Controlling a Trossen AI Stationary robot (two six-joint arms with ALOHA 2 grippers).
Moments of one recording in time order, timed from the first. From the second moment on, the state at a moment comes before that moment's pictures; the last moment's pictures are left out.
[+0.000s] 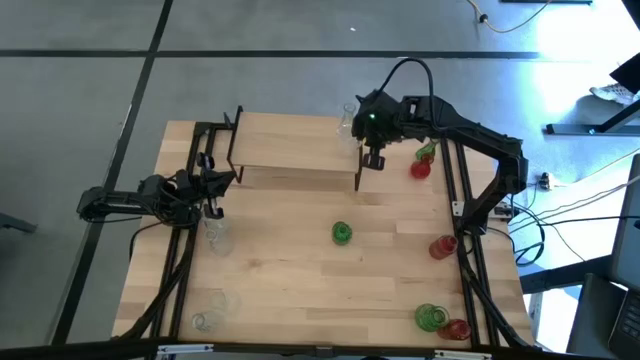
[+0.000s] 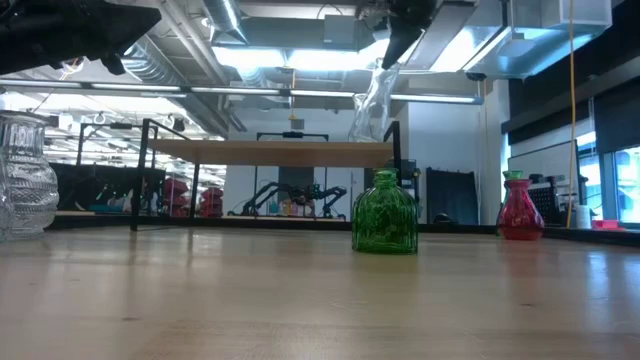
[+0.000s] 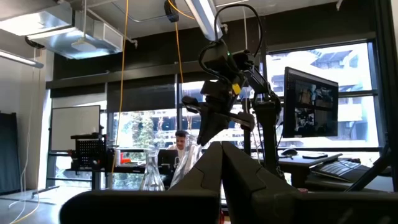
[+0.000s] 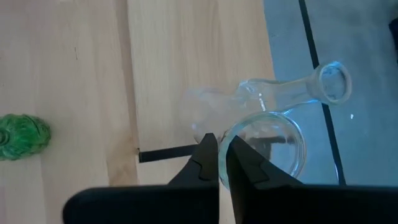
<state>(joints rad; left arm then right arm) -0.01 0.04 0.01 0.52 -0.31 0.16 -0.30 1.67 1.91 -1.24 0.20 -0.30</state>
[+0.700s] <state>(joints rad) -0.01 0.04 0.01 0.52 -0.31 0.16 -0.32 1.67 1.89 -1.22 0.20 -0.32</state>
